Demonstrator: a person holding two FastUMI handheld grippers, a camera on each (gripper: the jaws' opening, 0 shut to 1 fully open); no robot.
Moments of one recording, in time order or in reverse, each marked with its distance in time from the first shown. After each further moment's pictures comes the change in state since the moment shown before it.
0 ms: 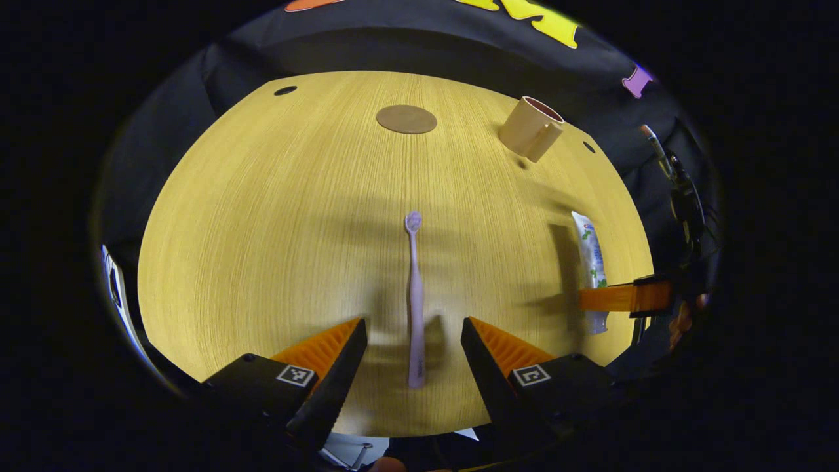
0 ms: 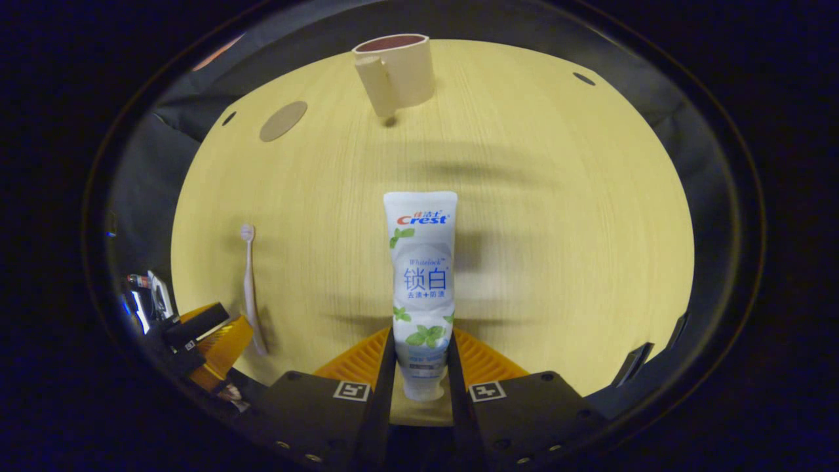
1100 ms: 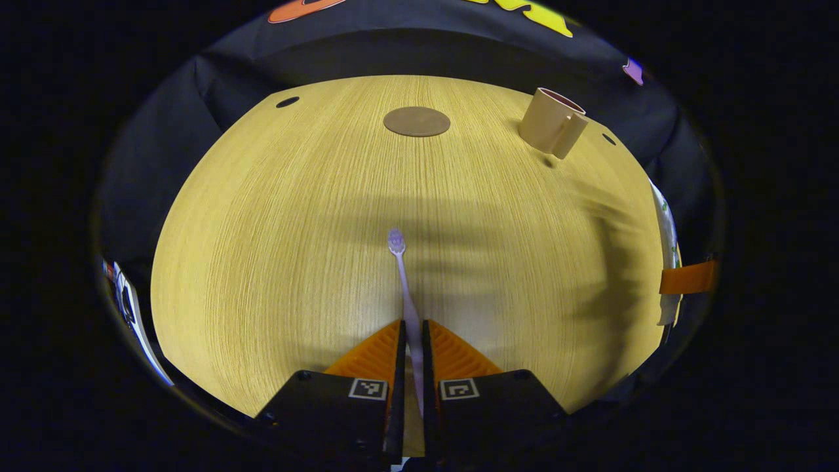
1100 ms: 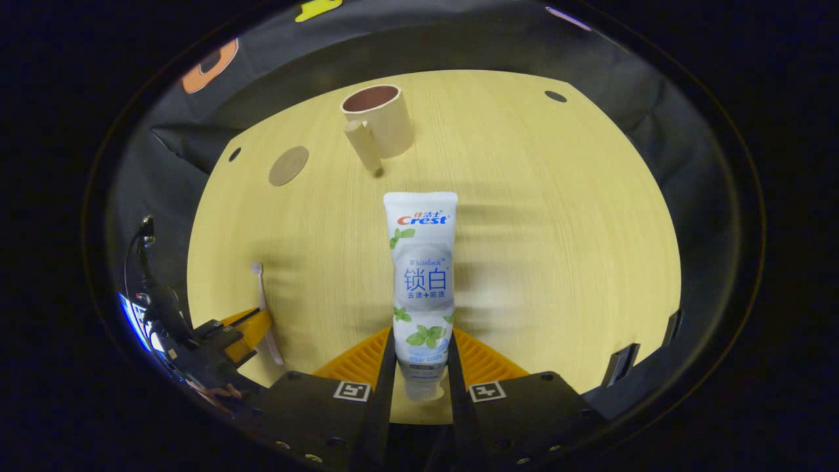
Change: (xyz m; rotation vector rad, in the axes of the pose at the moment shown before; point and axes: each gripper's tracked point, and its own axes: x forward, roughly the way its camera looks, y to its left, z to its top) left arm 0.027 0.013 0.013 0.046 -0.034 0.113; right arm -0.044 -0.013 0.019 0.058 -0.119 0.024
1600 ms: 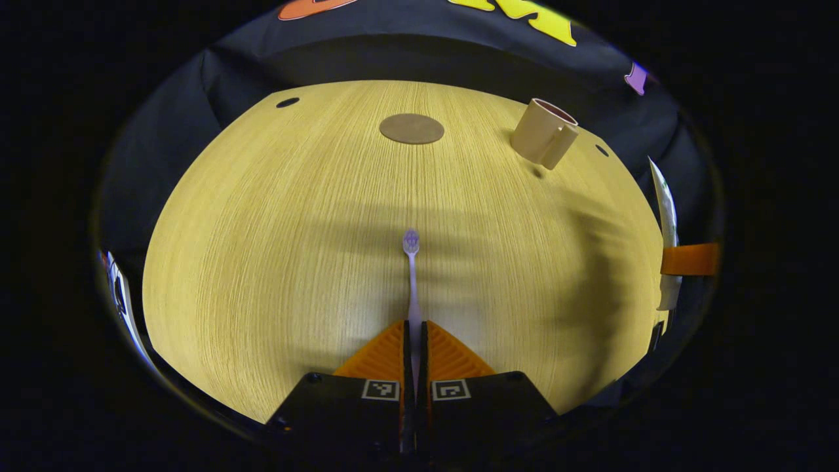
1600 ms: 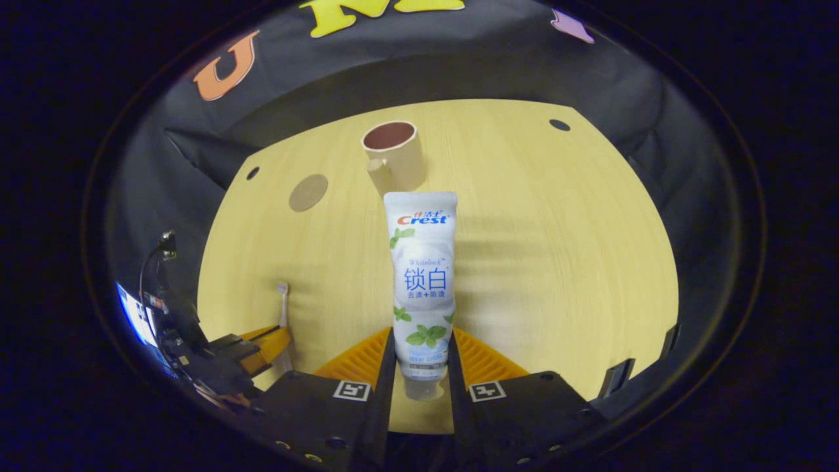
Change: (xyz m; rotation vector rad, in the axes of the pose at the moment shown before) left arm -0.013 -0.010 0.011 -0.036 -0.055 -0.044; right arm -0.036 0.010 0.034 -0.021 -0.167 0.054
